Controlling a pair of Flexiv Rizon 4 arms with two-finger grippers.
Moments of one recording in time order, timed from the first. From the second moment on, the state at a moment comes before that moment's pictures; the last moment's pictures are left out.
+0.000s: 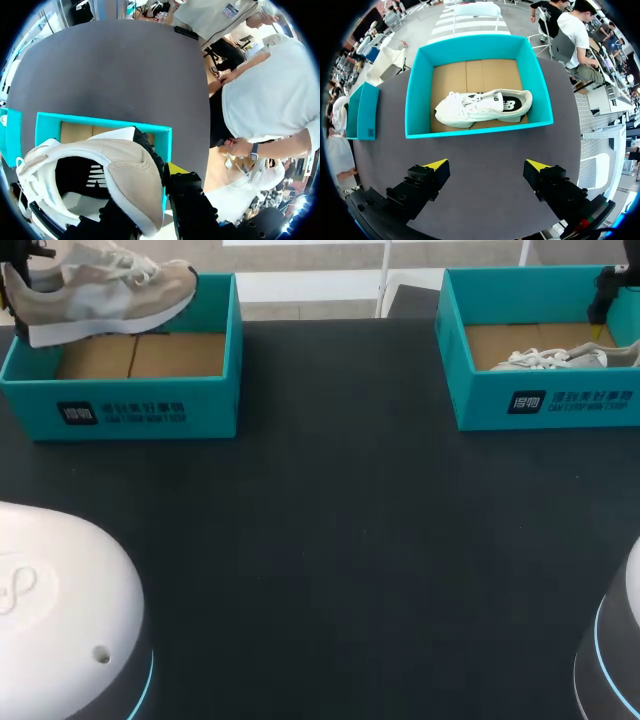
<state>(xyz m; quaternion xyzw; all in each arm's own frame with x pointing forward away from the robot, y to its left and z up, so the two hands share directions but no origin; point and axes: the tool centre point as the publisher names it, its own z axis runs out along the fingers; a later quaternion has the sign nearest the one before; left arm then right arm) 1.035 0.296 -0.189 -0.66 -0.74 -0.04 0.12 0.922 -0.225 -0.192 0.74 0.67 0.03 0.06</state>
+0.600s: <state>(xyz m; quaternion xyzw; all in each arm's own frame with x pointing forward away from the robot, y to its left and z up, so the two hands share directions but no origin) 0.978 0.267 -0.178 -0.64 -0.76 -0.05 0.10 0.922 -0.225 -0.192 0.74 0.67 0.03 0.06</state>
